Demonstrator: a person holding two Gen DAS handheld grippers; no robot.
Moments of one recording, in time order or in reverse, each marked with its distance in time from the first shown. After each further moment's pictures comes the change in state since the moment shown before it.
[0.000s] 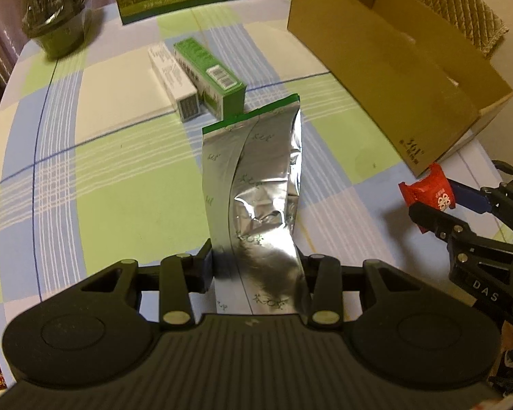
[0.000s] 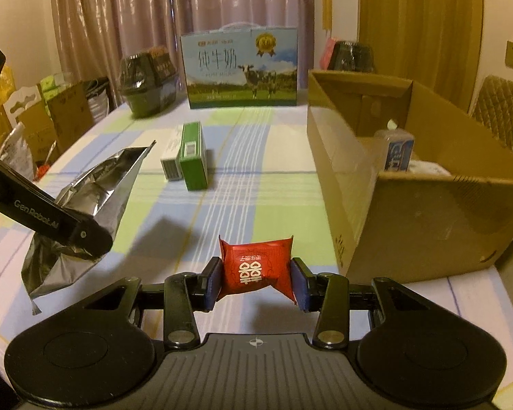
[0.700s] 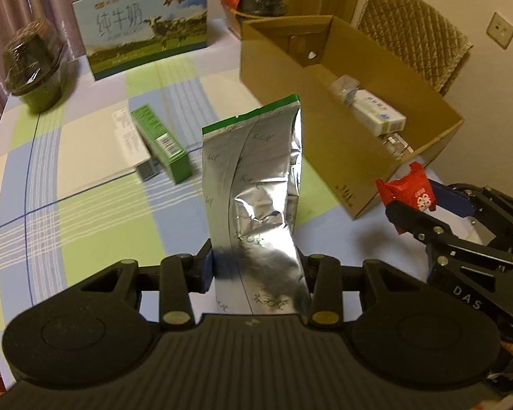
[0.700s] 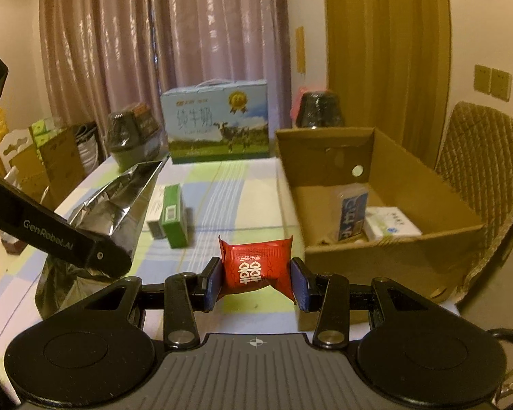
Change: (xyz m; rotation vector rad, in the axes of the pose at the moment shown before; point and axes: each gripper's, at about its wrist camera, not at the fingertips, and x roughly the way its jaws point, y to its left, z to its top) left arm -0.051 -0.059 0.030 0.047 -0.098 -0.047; right arm -0.054 -0.031 0.032 0.049 -0.139 -0.040
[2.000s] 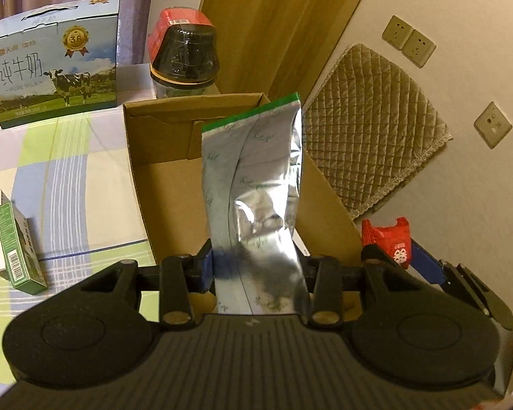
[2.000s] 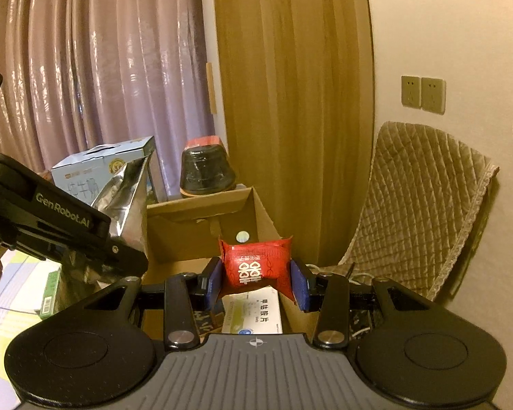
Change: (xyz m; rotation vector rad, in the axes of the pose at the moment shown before) left arm 0.076 -0.116 0.169 -0.171 -0.091 -0.148; right arm 0.033 -0.171 0.075 0.105 -0.100 -0.146
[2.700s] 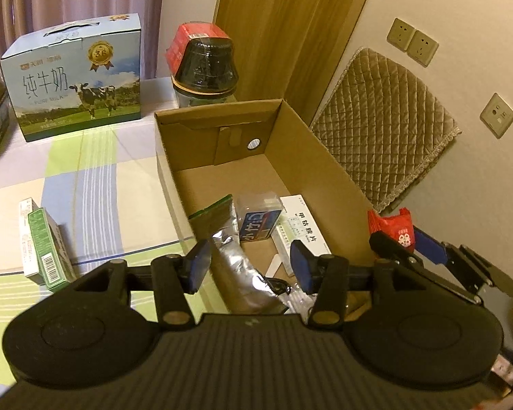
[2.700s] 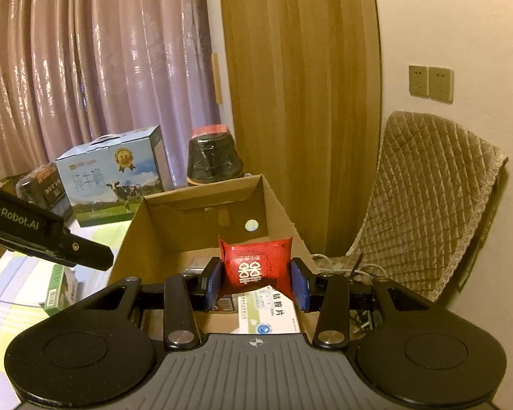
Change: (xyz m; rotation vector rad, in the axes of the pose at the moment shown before) left arm -0.030 0.019 -0.020 0.050 -0.052 0.052; right arm 0.008 0.009 -0.005 0.010 0.028 0.034
